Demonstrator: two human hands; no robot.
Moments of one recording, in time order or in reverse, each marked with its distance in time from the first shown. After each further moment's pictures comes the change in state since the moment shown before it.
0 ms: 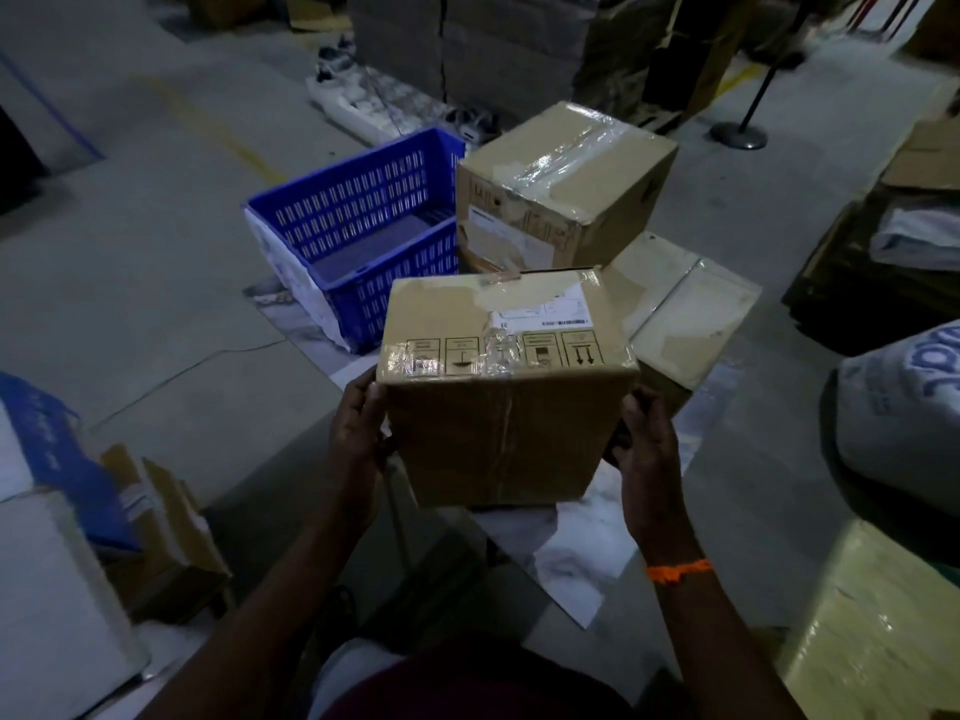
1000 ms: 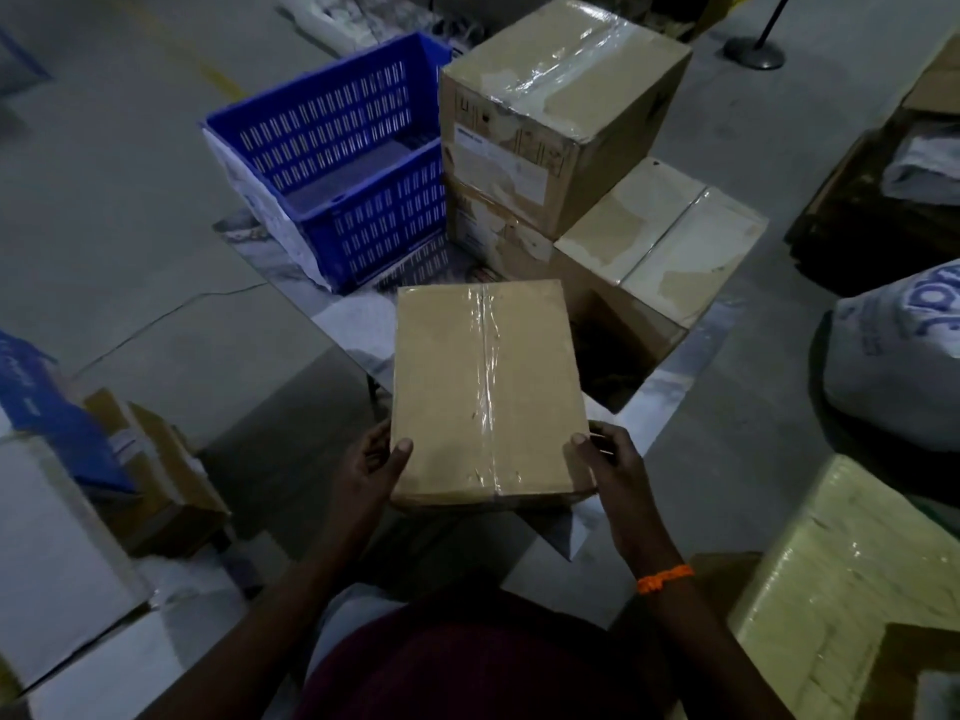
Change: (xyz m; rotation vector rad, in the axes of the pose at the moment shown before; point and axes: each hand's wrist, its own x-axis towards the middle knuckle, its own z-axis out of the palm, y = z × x) left_hand -0.048 -0.101 -0.037 0.369 -0.037 -0.236; right_hand -0.048 0.071 -0.035 -0.303 0.030 0.394
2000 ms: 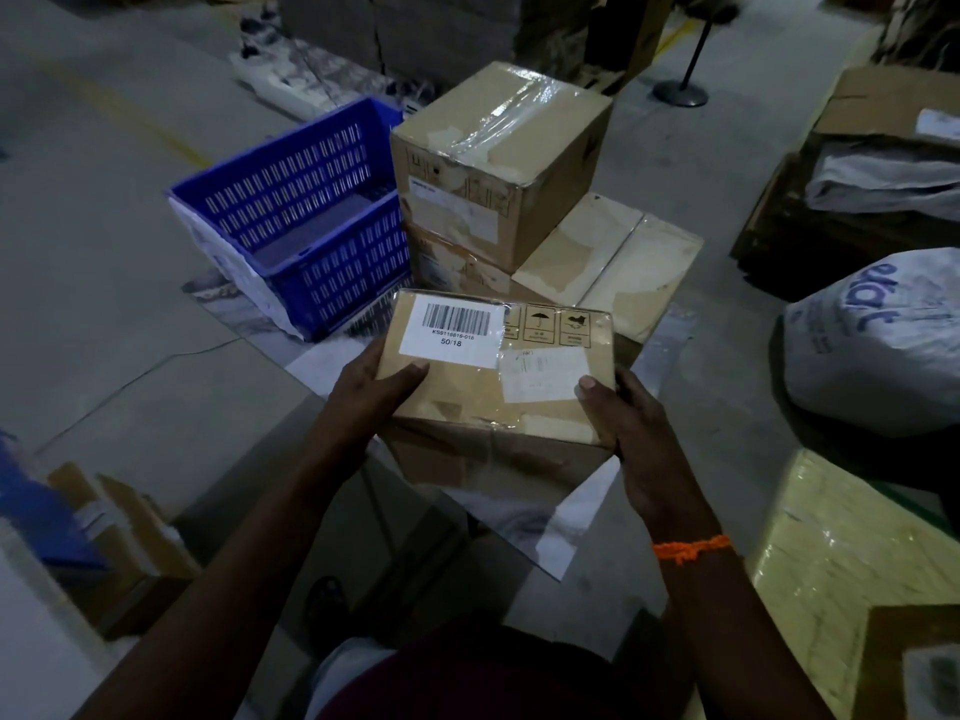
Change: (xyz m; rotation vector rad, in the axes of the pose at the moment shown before) left_hand 0.038 0.144 0.021 0.050 -0.244 0.210; right_hand -0.010 -0.101 -0.026 0.290 -0.069 -0.157
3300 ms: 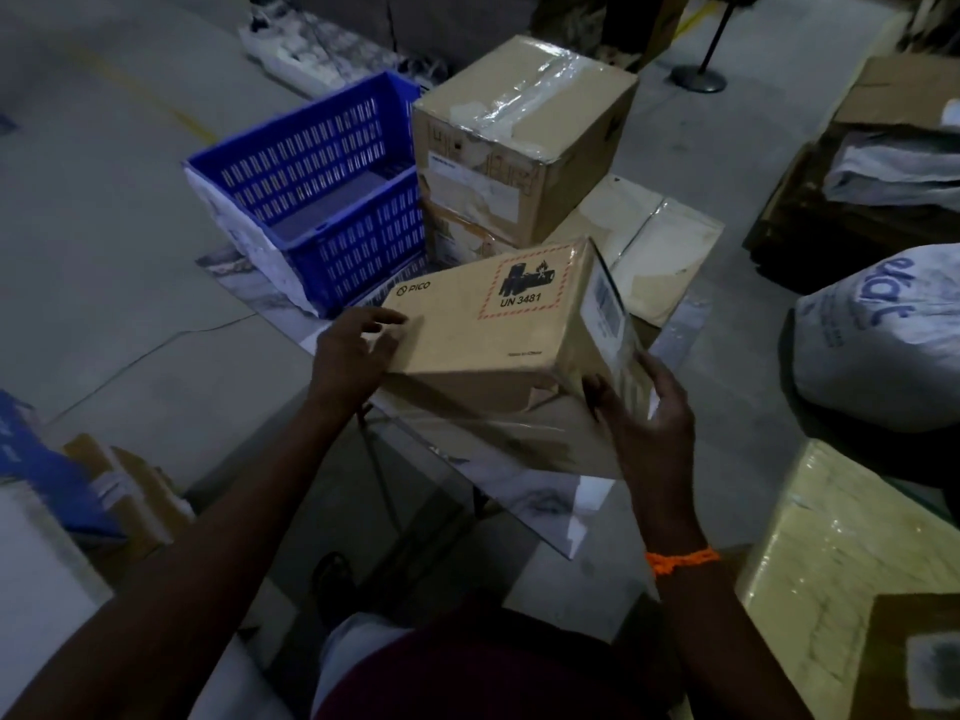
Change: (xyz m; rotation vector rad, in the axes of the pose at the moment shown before) left_hand 0.034 -0.036 -0.042 0.556 0.226 0.270; right_hand -0.022 0.021 0.016 -0.494 0.363 -0.234
